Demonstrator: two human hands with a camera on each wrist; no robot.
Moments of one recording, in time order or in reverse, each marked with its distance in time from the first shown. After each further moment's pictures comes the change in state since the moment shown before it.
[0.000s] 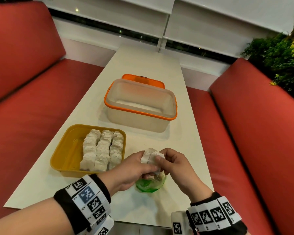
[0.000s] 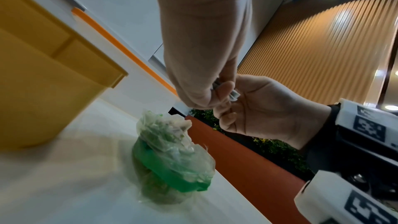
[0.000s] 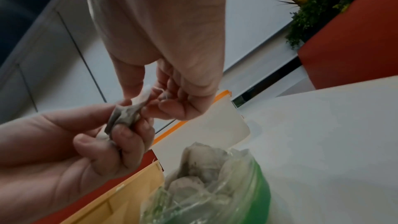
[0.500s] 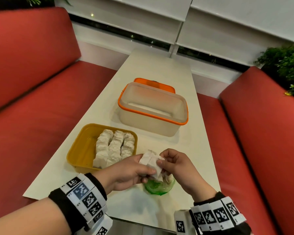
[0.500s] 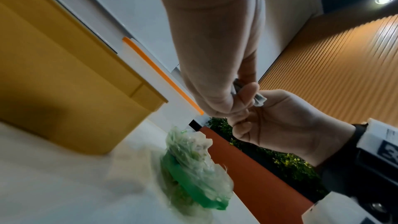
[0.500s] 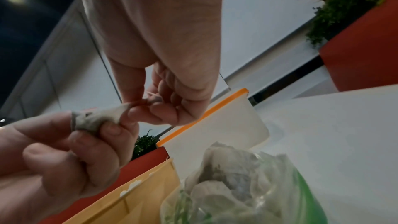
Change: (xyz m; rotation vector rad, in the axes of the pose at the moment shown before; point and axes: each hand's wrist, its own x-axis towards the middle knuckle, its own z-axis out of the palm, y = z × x) left_hand -0.025 0.009 -0.032 -0.095 -0.110 -0.060; right_hand 0.007 -0.016 0.019 0.007 -0.088 0.053
